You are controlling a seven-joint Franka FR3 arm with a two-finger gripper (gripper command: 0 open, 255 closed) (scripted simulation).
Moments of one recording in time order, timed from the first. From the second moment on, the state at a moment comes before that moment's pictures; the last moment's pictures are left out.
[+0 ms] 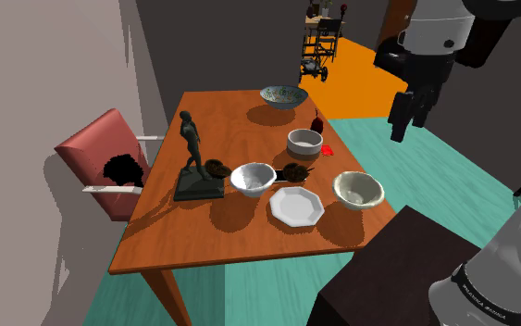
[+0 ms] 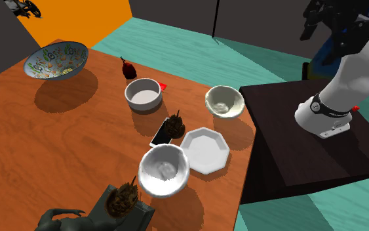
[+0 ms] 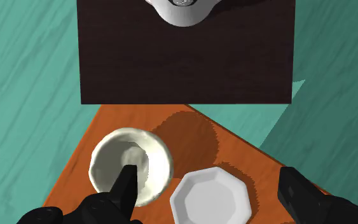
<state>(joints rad) 0.02 -0.80 0.05 -2.45 0.01 1.54 0.08</state>
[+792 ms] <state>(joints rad) -0.03 -0.44 0.17 -2.41 0.01 1.82 0.33</state>
